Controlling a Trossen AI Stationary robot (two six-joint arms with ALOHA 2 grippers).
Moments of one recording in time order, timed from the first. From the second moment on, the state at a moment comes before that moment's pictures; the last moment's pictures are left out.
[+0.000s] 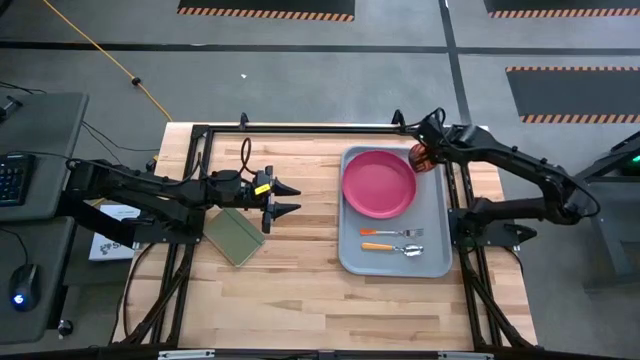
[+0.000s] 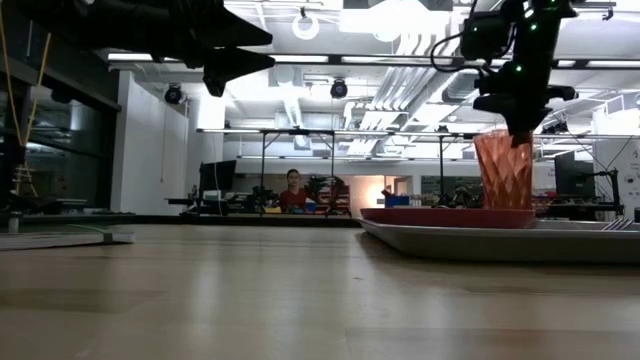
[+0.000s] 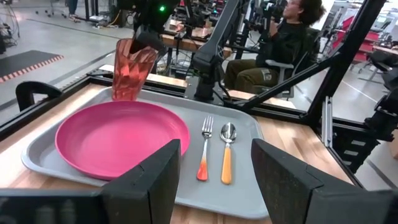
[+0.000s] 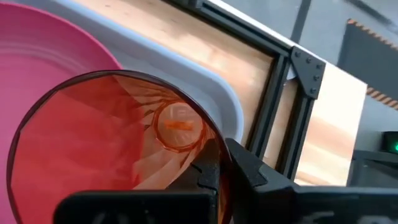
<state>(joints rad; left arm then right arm) 0.02 1.11 0.48 0.52 -0.01 -0.18 -0.67 1.13 0.95 -1.08 0.43 0.41</state>
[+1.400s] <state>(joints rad) 0.02 1.11 0.48 0.52 -0.01 -0.21 -0.88 1.12 1.05 -1.15 0.25 0.44</state>
